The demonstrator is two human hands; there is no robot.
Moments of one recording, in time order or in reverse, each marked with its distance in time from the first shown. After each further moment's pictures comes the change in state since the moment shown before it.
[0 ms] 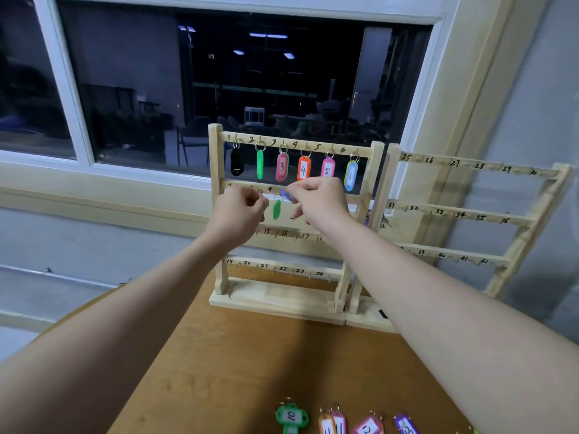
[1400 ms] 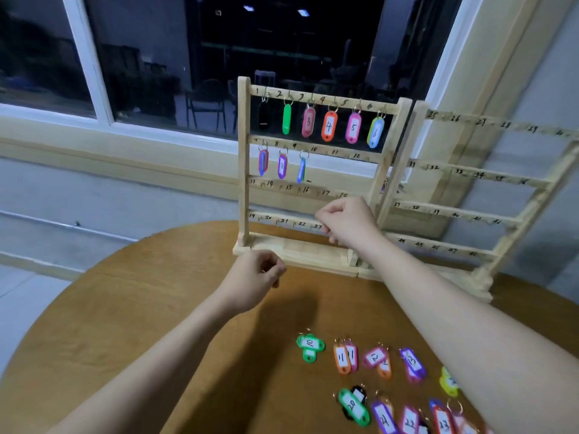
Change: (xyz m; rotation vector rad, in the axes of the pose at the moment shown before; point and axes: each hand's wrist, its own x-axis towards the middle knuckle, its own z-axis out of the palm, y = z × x) left_hand -0.152 -0.076 0.017 -0.067 -0.317 -0.071; right_hand -0.072 0.056 -0.002 -0.241 -0.126 0.142
